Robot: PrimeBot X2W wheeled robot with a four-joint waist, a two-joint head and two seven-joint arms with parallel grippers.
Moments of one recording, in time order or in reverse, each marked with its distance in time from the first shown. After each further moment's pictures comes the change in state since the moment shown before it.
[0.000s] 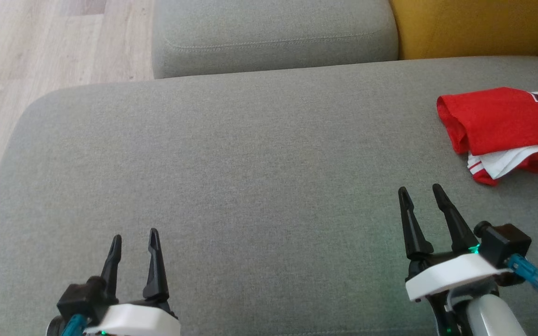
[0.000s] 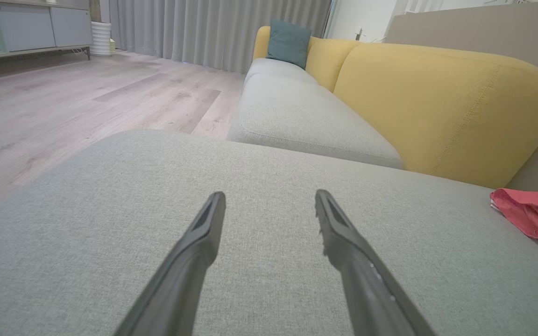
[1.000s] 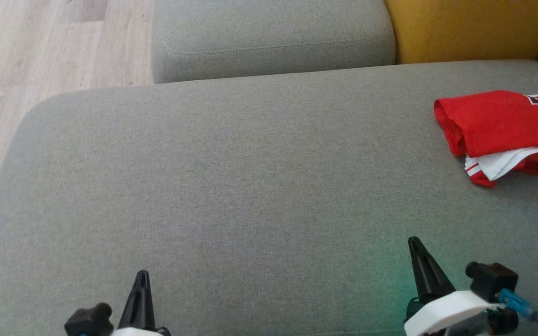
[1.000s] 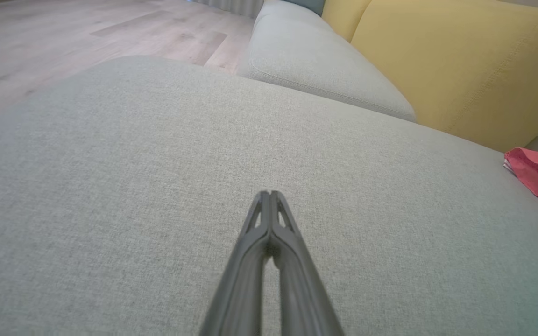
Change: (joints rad) left arm 0.056 0.000 -0.011 0.108 -0.074 -0.015 0.017; right arm 0.100 0.000 0.016 0.109 0.071 0.000 0.012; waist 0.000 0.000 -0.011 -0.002
